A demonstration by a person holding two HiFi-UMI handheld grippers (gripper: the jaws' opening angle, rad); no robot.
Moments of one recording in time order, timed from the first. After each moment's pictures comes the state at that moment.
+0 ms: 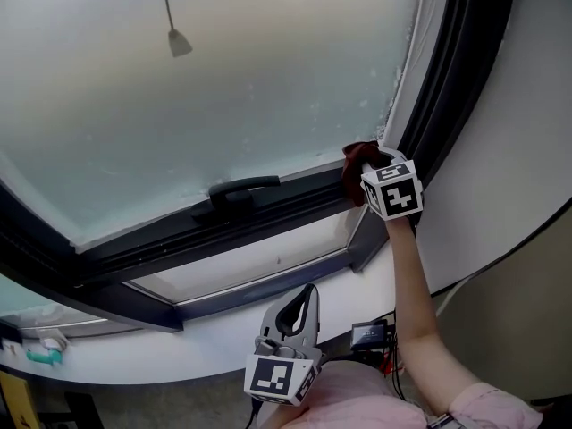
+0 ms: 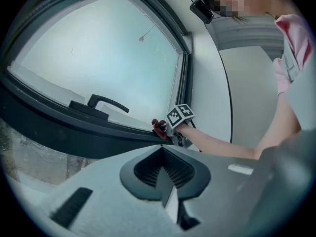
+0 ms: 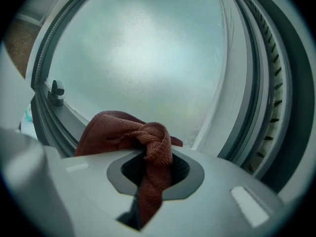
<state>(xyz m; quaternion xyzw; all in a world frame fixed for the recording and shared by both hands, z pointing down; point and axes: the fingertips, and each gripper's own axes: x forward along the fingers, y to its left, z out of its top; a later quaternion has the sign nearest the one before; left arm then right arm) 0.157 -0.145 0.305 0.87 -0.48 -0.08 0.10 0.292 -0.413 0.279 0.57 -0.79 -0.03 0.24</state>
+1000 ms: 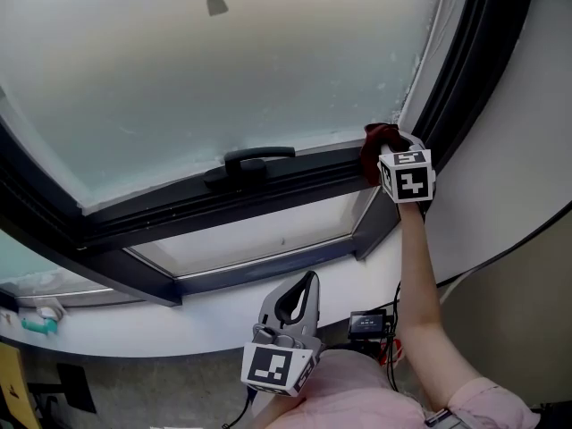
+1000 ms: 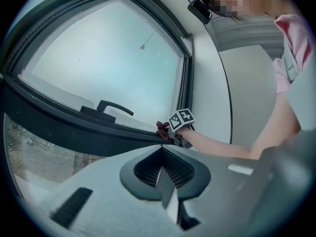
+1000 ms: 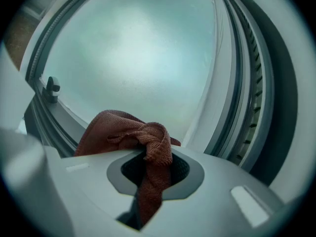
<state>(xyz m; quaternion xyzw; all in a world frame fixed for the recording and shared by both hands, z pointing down) 0.147 -0.119 0.313 0.86 -0.51 -0.07 0.09 0.307 -0.415 0.273 0.60 -0.77 -0.05 0.21</state>
